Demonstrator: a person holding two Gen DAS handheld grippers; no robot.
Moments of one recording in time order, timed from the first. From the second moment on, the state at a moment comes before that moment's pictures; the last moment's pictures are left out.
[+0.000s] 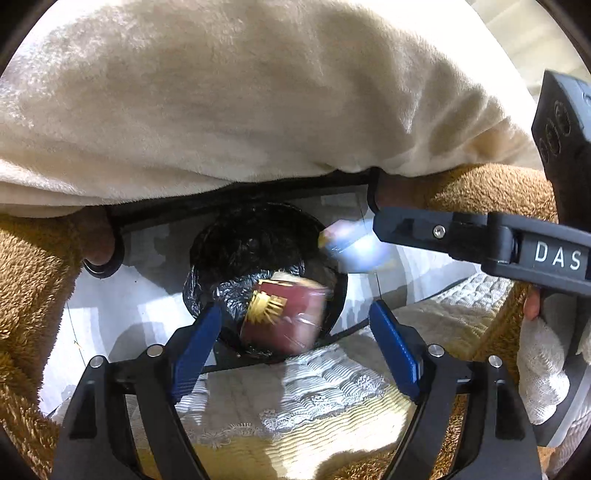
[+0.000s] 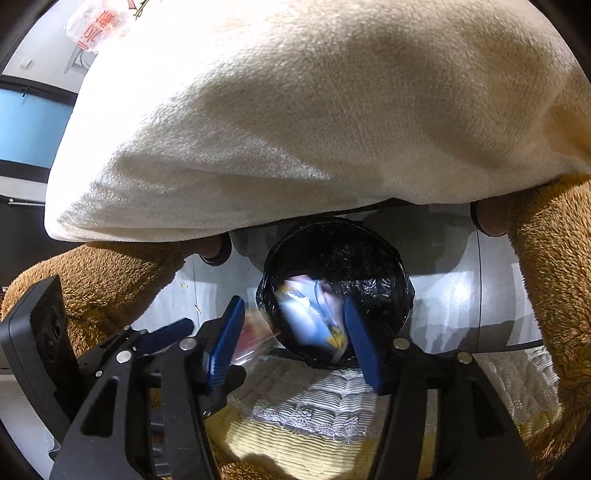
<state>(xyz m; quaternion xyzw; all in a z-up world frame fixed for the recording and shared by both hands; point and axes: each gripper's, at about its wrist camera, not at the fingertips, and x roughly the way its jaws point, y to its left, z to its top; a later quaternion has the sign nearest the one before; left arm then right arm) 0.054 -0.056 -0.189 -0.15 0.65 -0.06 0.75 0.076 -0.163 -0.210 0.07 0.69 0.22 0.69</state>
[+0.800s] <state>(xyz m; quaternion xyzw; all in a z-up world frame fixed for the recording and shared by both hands) 0.042 -0.049 -0.151 -0.15 0.58 -0.07 0.80 0.062 -0.174 -0.172 0.07 0.63 0.26 0.73</state>
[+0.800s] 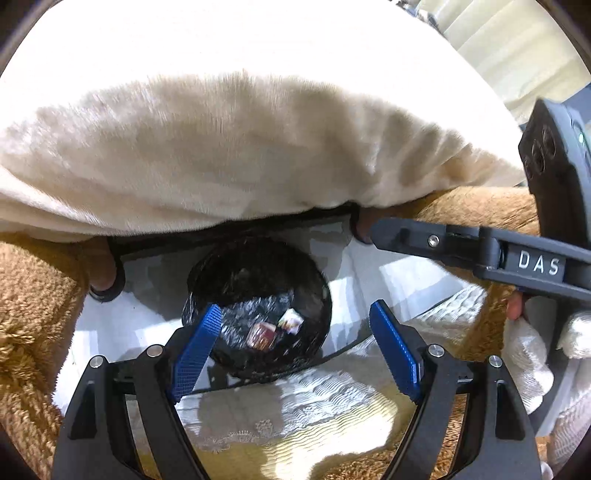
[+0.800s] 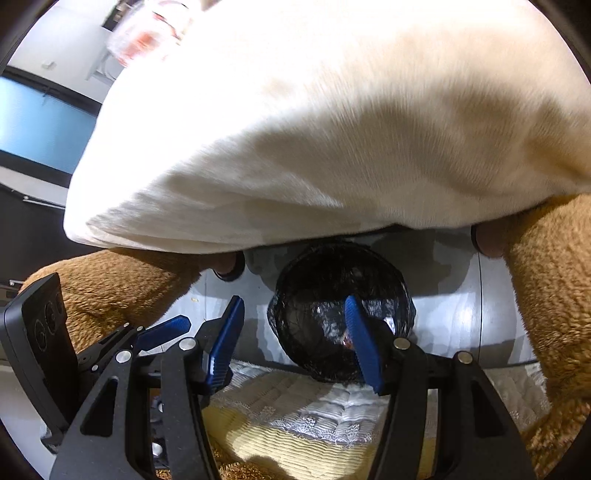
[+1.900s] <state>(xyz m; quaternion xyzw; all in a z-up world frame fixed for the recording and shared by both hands) 0.133 0.028 -0.021 -0.11 0.40 -0.04 0.91 0.244 -0.161 -0.013 0.04 0.42 0.39 0.82</state>
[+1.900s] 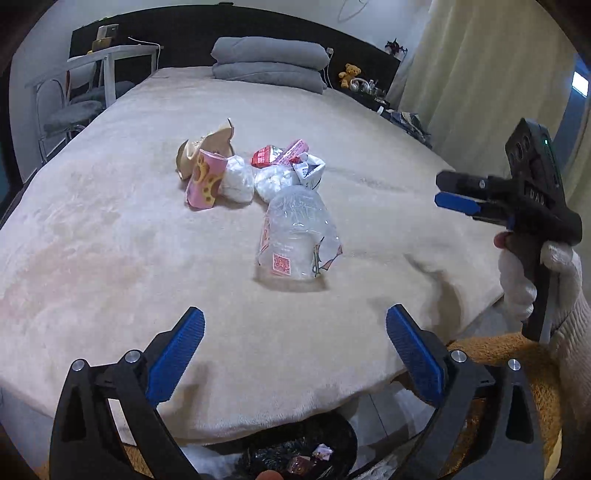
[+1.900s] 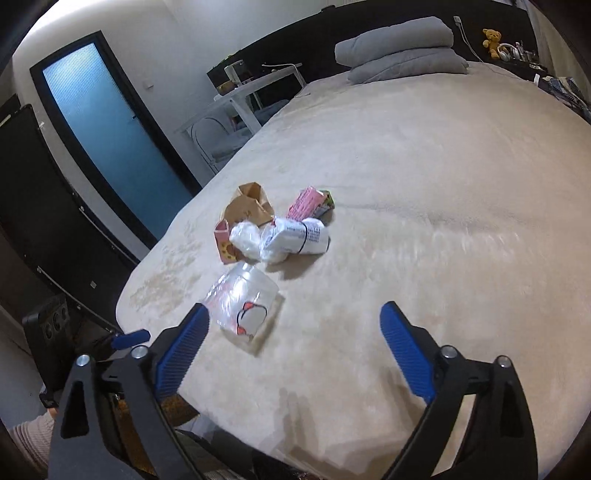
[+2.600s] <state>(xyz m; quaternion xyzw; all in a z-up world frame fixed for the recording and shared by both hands) 0.235 0.011 -0.035 -0.07 0.46 -0.07 0.88 0.356 -0.071 -0.089 0.05 0.48 0.46 0.75</state>
